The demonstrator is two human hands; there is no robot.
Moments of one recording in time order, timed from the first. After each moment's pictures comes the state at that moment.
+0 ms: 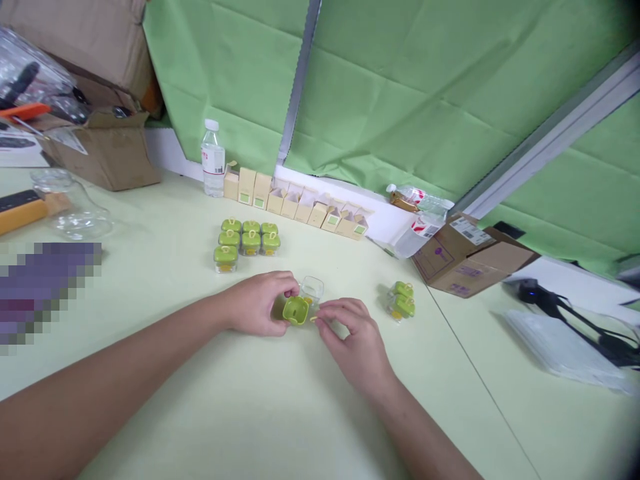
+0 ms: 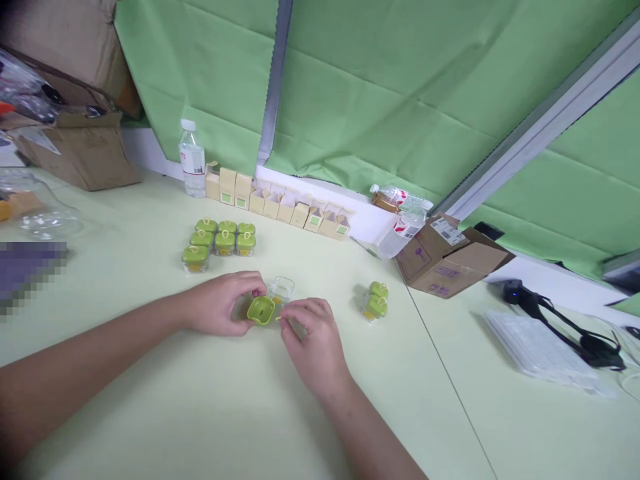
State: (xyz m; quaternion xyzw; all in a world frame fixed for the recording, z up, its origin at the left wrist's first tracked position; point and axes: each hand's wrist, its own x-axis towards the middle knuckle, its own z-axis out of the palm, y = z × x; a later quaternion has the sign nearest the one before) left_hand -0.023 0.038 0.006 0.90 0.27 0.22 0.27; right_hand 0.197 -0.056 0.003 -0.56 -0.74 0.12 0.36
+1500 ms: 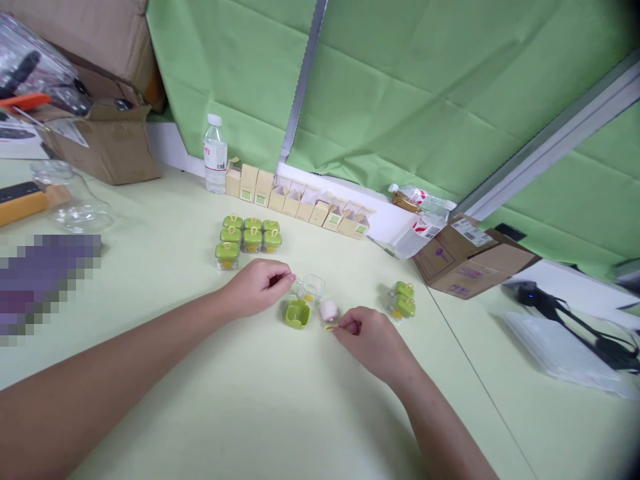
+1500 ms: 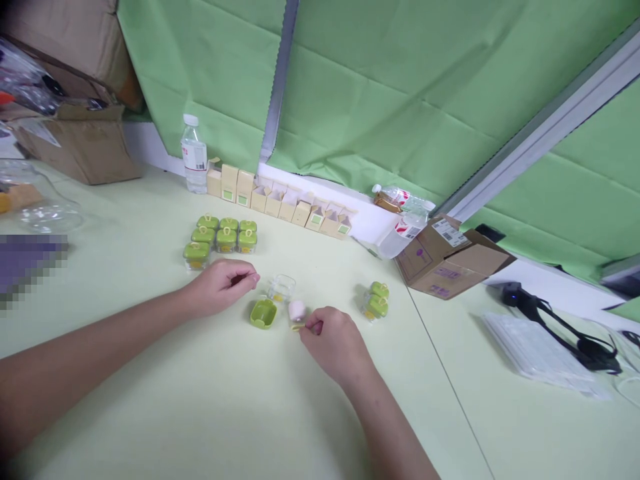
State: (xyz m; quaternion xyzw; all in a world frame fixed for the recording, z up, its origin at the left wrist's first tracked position) left_hand -0.021 0.046 -0.004 0.82 0.34 0.36 0.29; right_hand 0.220 -0.052 0.025 -0.73 -0.64 0.19 0.16
